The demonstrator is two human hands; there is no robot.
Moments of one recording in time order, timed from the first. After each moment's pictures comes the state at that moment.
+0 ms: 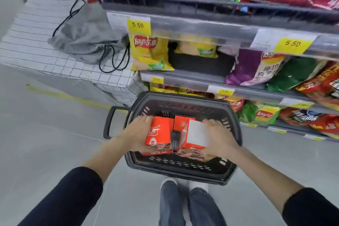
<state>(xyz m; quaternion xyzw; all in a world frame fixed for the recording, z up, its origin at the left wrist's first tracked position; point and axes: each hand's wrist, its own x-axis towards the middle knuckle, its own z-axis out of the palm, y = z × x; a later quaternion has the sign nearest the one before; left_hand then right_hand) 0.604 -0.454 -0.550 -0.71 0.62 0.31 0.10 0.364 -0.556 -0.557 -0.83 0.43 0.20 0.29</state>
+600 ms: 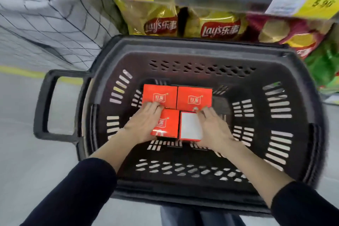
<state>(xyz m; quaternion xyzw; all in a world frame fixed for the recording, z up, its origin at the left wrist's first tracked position) 0.615 -0.450 -0.863 -0.61 0.75 0.19 0.14 0.401 -0.520 -0.855 -0.86 0.40 0.21 0.24</state>
